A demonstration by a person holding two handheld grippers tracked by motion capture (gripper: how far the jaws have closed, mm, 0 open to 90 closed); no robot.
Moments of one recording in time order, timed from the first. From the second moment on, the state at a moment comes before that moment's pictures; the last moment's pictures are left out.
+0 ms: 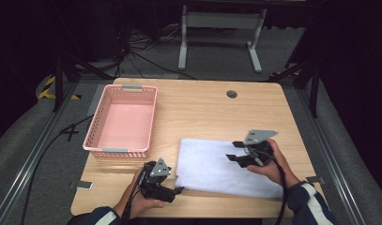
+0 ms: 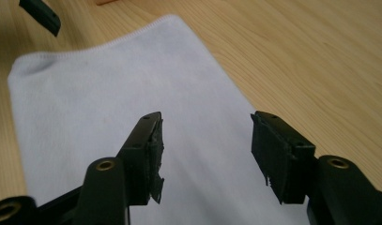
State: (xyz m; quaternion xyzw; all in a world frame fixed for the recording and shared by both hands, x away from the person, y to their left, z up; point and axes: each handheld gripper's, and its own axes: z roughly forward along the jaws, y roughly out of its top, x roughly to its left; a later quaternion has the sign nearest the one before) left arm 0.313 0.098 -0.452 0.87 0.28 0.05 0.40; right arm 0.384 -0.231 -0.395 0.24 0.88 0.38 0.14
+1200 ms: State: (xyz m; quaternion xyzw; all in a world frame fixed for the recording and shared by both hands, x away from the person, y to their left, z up) left arm 0.322 0.071 -0.476 0.88 0.29 0.09 0.37; right arm 0.478 -0.091 -0.450 0.23 0.92 0.32 0.03
